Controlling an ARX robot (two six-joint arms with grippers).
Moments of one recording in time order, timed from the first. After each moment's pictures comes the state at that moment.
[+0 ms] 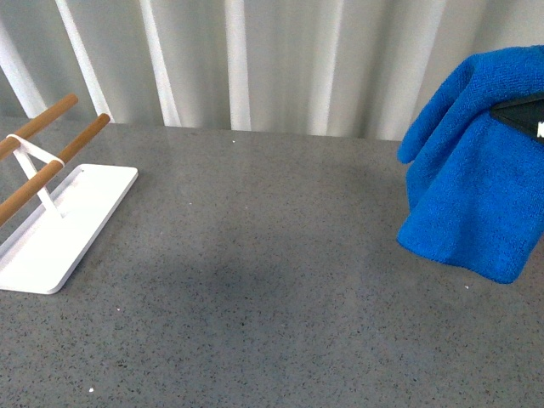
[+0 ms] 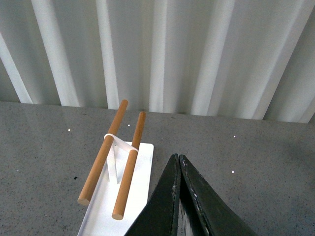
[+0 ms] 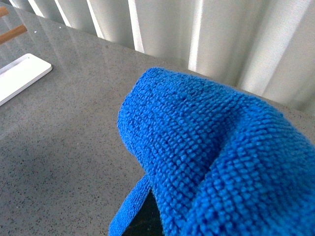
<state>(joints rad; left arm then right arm) 0.00 0.92 0.13 0.79 0.00 -0.01 -0.02 1.63 0.72 0.49 -0.50 -0.19</state>
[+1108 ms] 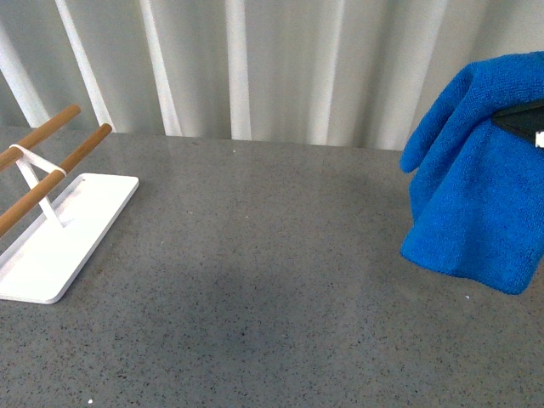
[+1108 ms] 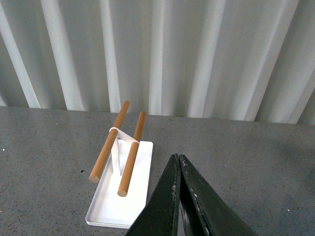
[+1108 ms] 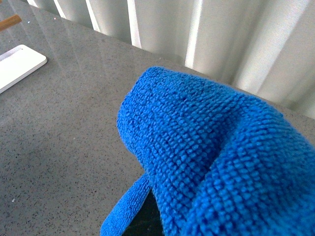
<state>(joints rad) 0.00 0.30 0.02 0.31 0.00 -0.01 0.00 1.60 0.72 0.43 -0.45 -0.22</state>
